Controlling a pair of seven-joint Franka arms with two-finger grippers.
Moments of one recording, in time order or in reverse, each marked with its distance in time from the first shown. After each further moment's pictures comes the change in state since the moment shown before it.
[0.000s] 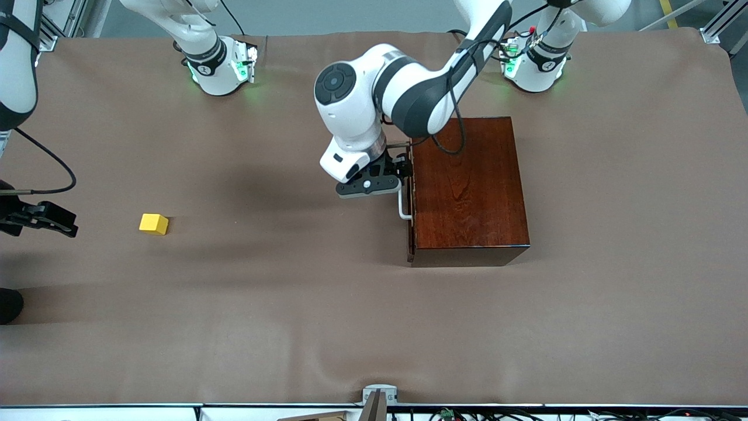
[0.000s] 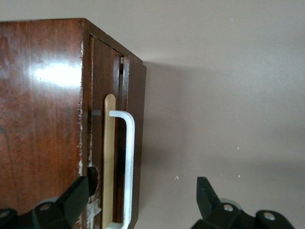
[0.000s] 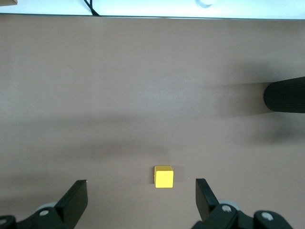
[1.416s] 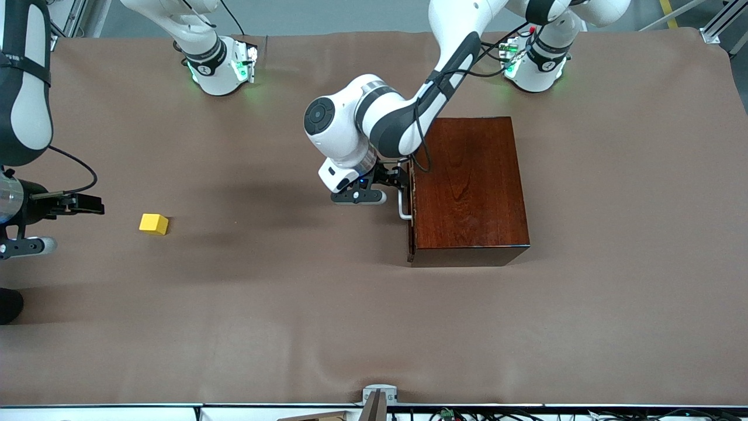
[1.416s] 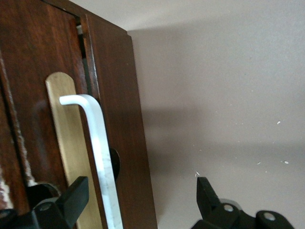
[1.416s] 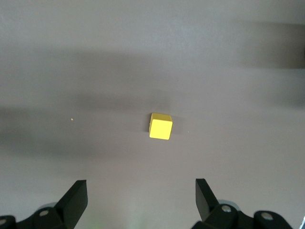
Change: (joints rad) left arm -0.049 0.114 0.000 -0.005 0.038 -0.028 0.134; right arm -0.035 0.051 -0.004 -0.057 0.004 -0.185 -0.172
